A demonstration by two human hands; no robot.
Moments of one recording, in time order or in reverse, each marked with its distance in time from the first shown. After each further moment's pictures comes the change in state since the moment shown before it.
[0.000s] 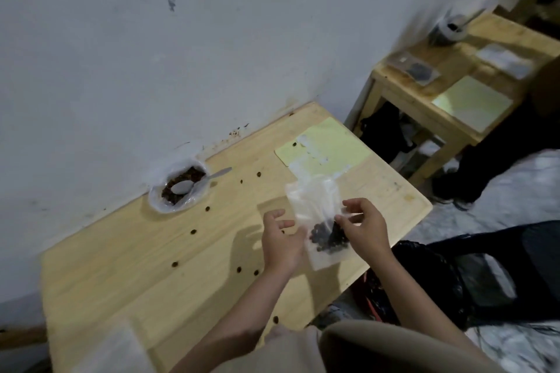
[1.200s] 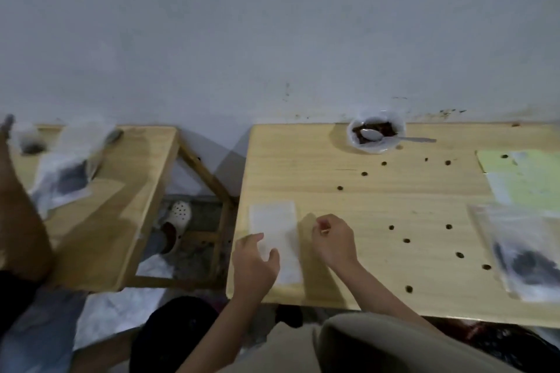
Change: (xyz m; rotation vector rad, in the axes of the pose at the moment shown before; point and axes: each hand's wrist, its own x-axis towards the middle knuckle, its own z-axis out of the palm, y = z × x) left_hand -0.130 -0.190 -0.264 0.360 0.615 -0.100; right_hand -0.194 -0.044 0.251 -0.399 -0.687 -0.290
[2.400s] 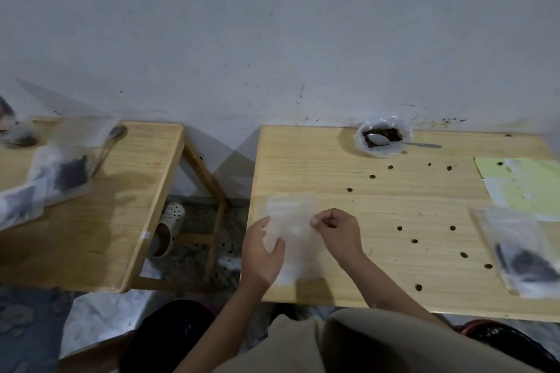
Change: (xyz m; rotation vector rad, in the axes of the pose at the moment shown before) left_hand 0.022 -0.013 -0.008 -0.406 -0.016 -0.011; right_hand -0.002 -0.024 0.016 0.406 0.047 0.046
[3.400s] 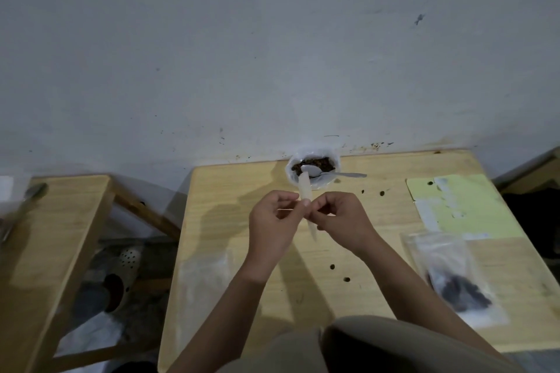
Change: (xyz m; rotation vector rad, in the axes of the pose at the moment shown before) left_hand 0.030 0.199 0.124 -0.311 -0.152 0.146; right_hand 0.063 -0.083 -0.174 0.000 -0.153 -0.238
